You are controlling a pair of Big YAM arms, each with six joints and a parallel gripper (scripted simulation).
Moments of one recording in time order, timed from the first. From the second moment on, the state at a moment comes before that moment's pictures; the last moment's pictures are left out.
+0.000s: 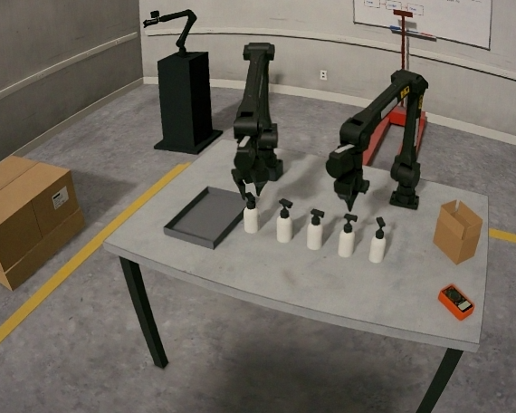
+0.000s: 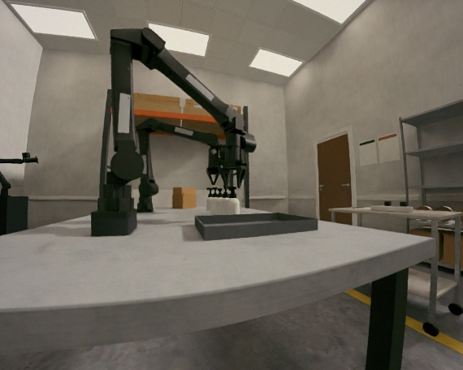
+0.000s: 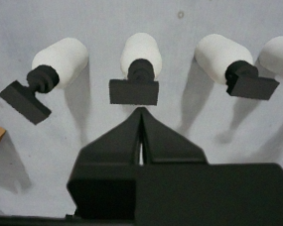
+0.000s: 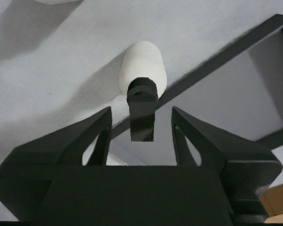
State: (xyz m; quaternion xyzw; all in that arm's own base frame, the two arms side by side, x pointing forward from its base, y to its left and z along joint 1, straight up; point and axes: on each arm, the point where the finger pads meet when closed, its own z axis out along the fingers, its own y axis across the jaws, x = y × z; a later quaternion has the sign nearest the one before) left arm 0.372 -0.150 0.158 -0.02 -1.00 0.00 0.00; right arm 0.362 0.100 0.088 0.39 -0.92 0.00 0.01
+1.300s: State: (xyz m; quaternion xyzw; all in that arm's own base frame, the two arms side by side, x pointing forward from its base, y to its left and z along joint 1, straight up) left arm 0.371 -0.149 0.178 -0.02 -1.00 0.00 0.01; right arm 0.363 0.100 0.049 0.39 -0.92 0.00 0.01
